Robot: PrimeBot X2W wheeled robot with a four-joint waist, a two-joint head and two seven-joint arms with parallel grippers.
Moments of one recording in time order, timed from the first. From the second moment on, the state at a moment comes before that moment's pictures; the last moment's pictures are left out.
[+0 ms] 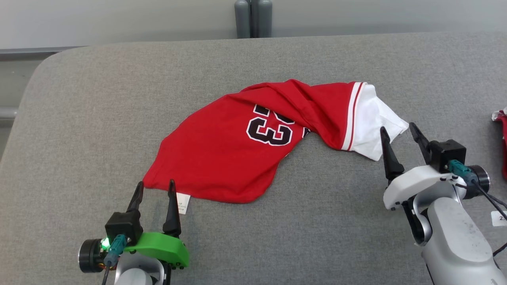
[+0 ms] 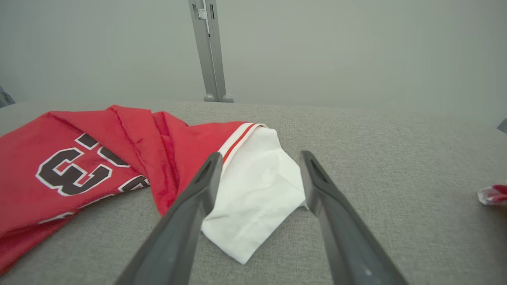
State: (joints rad) left arm -0.14 0.05 -0.18 0.38 -0.23 0.05 -0.26; right arm -0.42 -0.14 0.04 0.57 0.13 0.13 -0.26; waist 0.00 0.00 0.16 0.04
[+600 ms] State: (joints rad) left arm -0.14 0.05 -0.20 0.39 -0.24 0.05 -0.26; right arm -0.30 -0.08 0.30 0.55 0.20 0.13 -0.26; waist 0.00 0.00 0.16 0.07
